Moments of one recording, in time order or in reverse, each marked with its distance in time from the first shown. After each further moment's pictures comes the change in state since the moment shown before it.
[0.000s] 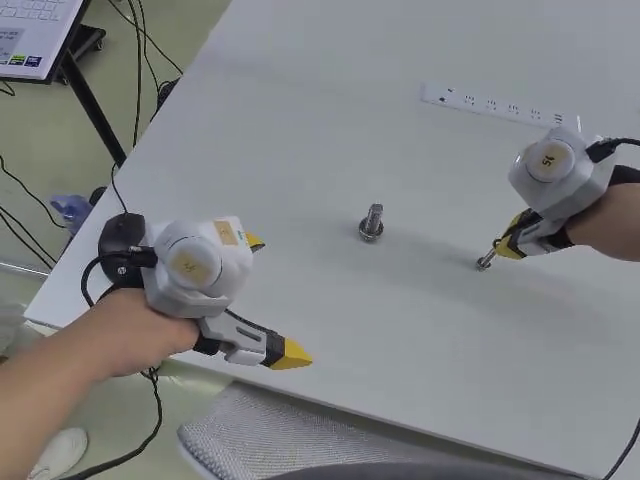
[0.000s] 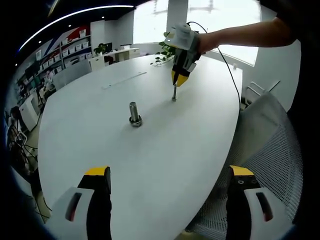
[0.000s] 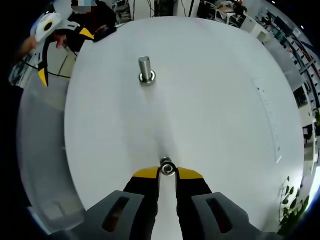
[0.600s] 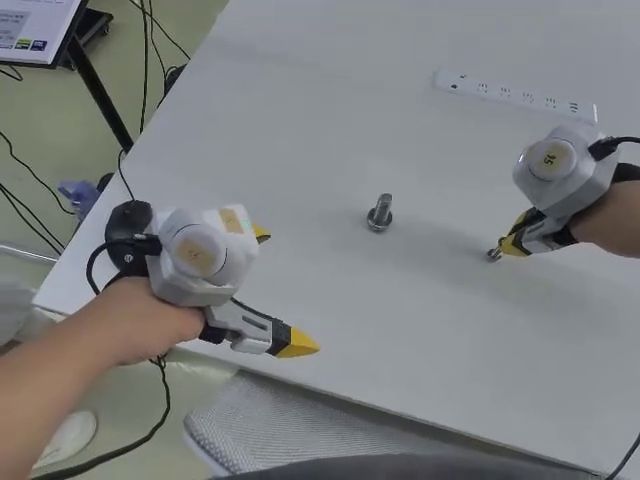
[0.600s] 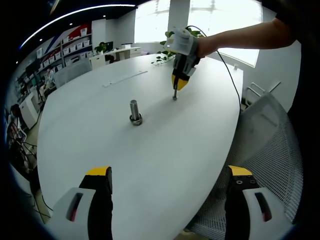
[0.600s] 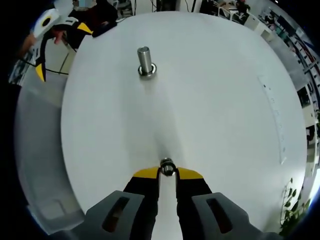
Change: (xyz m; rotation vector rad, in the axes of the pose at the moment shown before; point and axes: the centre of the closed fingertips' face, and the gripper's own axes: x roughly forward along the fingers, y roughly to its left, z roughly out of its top) left arm 0.003 0.000 -0.002 -0.015 0.006 -0.002; right arm 0.017 0.001 -0.005 -0.008 0.024 0.021
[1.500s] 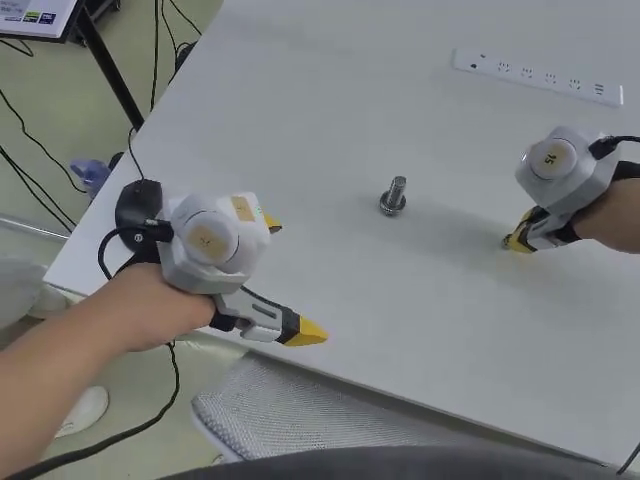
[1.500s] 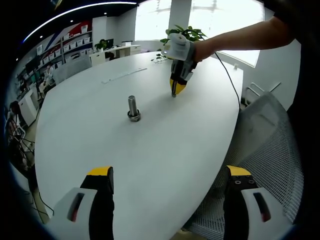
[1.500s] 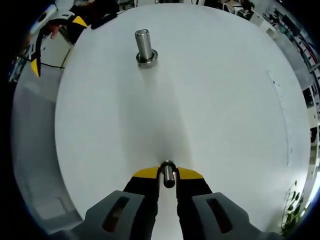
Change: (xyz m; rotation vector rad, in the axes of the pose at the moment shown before) left arm 0.003 -0.002 -0.008 -0.017 0.011 -0.008; right arm 0.023 0.001 -0.007 -0.014 0.037 0.023
